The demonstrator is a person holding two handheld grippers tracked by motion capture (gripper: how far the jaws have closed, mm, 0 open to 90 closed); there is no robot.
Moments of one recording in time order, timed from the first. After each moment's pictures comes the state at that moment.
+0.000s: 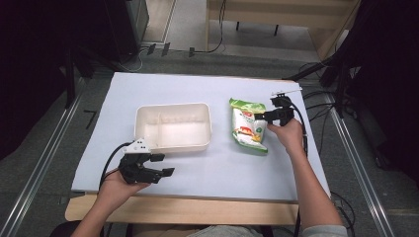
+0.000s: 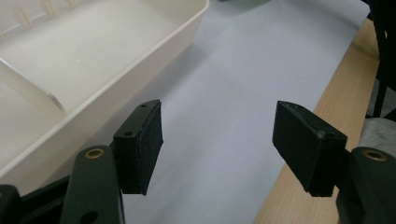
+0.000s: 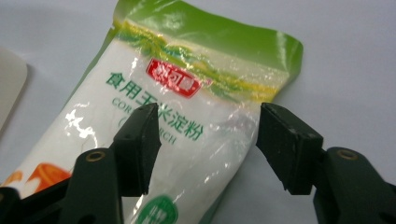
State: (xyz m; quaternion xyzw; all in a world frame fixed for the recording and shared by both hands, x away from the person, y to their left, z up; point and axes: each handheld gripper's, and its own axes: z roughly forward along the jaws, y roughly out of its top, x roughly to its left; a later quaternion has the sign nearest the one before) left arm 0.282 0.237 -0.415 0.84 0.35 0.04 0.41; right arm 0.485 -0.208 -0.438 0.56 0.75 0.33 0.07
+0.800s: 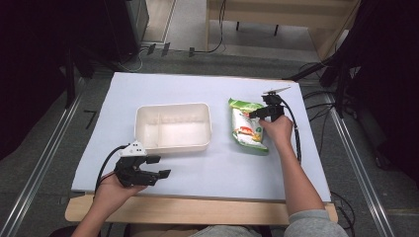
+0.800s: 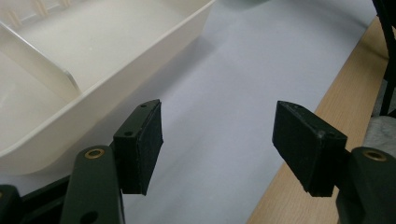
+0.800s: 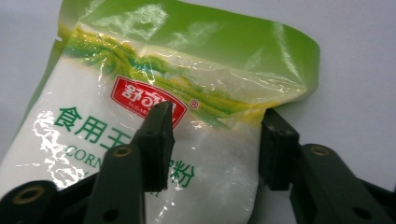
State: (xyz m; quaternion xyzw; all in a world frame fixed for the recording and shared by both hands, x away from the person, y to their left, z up) left arm 0.274 0.244 -0.415 0.84 0.36 0.06 0.41; right arm 0.512 -0.188 -0.459 0.60 0.74 0.29 0.04
